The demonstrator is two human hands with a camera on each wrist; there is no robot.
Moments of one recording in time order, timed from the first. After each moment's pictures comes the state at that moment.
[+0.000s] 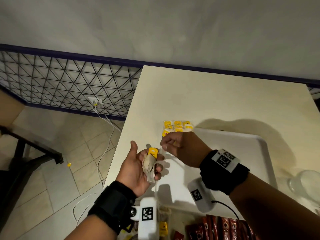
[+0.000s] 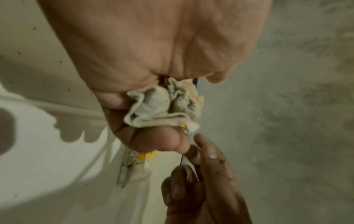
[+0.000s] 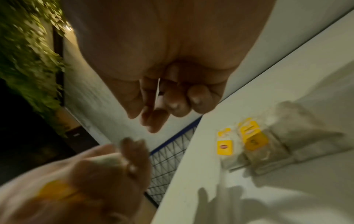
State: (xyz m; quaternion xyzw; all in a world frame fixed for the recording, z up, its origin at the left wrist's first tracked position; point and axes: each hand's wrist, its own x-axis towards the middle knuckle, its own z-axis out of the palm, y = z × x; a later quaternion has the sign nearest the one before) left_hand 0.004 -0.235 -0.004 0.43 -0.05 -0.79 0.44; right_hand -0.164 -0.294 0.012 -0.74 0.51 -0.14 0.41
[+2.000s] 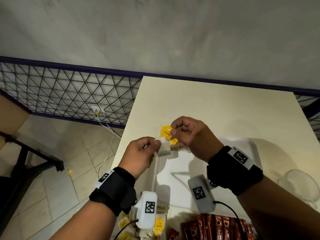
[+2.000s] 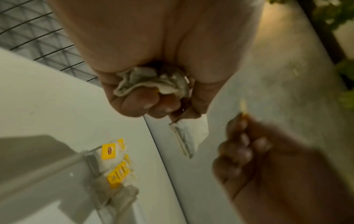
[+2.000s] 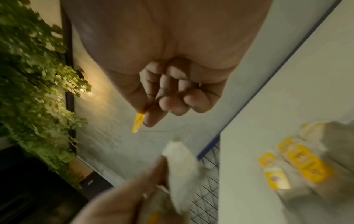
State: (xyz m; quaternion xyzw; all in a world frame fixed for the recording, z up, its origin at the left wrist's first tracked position) left_hand -0.003 -0.248 0.014 0.58 -0.45 -0.54 0.41; right_hand -0.181 -0.278 0.073 -0.59 0.47 -0.37 0.54
